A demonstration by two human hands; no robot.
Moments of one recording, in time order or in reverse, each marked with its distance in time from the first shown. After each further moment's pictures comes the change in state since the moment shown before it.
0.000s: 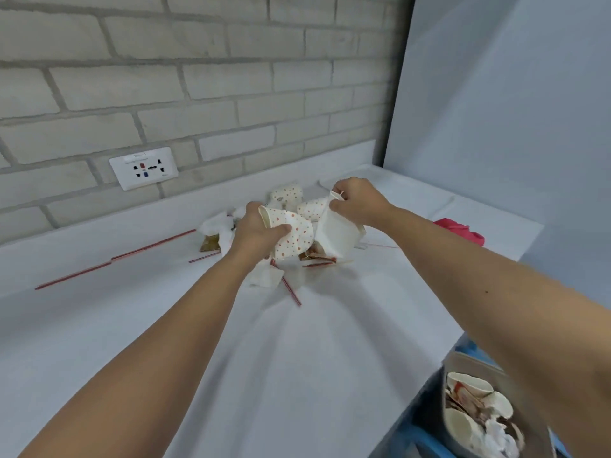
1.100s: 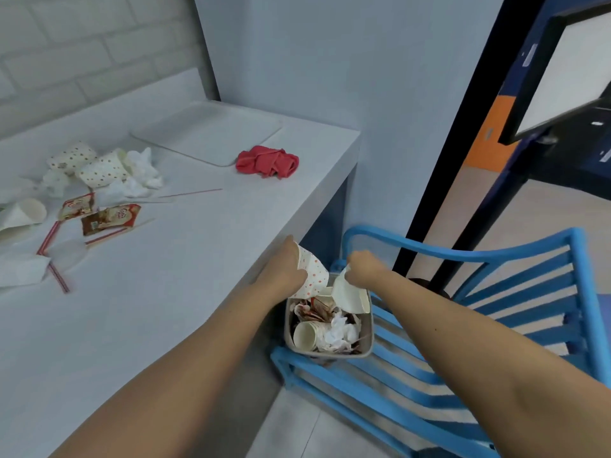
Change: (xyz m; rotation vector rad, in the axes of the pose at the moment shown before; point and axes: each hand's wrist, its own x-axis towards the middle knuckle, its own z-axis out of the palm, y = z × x) left_hand -0.173 0.033 0.348 0.648 -0.640 0.268; right_hand -0.263 0.357 -0.002 -0.220 -0.361 0.696
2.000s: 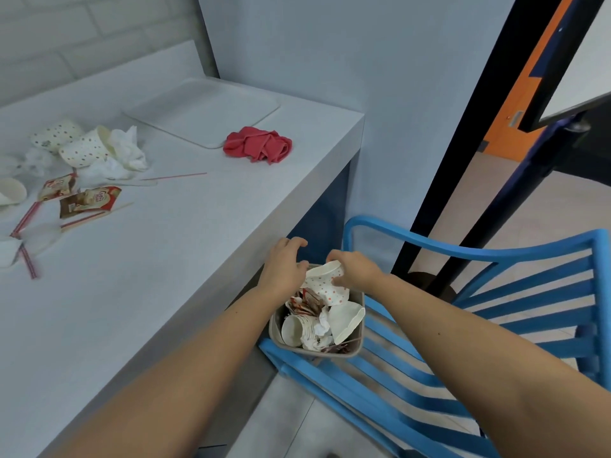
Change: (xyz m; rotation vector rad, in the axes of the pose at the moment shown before) left_hand 0.035 0.006 0.060 -0.120 0.142 0.032; right_hand 0.028 0.033 0.024 0.102 0.015 -0.295
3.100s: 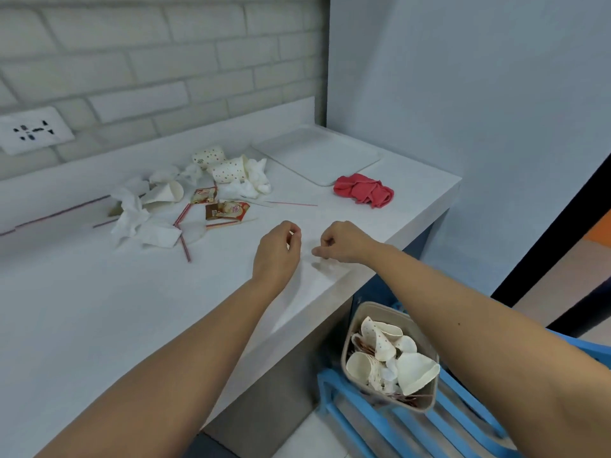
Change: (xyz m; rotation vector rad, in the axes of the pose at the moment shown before) left_hand -0.042 -0.073 -0.159 -0.144 0.559 -0.060; right_hand 0.031 -0.223 -0.075 0.021 -0.007 -0.347
